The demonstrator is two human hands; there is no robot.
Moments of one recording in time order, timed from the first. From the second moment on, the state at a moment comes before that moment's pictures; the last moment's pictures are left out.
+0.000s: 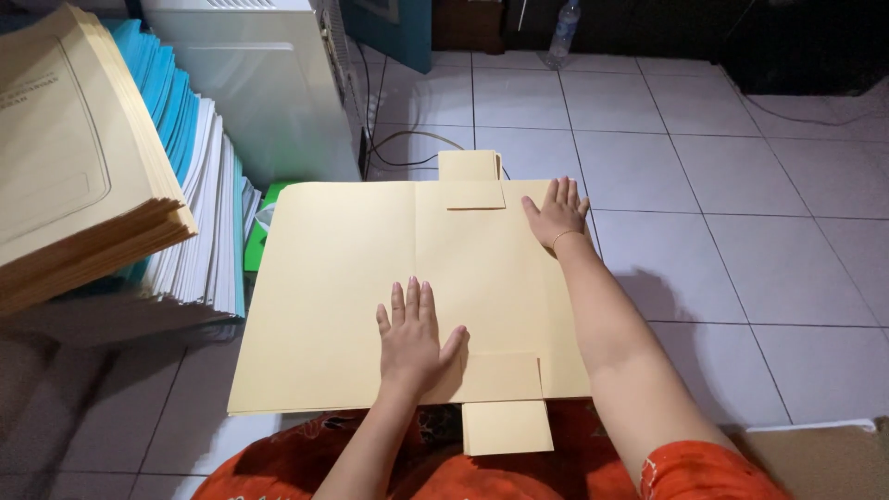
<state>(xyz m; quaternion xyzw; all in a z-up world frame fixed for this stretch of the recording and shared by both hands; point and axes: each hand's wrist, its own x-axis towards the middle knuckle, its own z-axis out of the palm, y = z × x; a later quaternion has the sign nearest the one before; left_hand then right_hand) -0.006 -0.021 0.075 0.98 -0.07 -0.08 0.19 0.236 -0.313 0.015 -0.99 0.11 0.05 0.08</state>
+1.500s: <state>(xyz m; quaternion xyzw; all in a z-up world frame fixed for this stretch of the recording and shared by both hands) -0.002 -0.021 0.070 0.98 -0.06 -0.06 0.17 0.107 -0.309 0.035 -0.99 0.07 0.06 0.08</state>
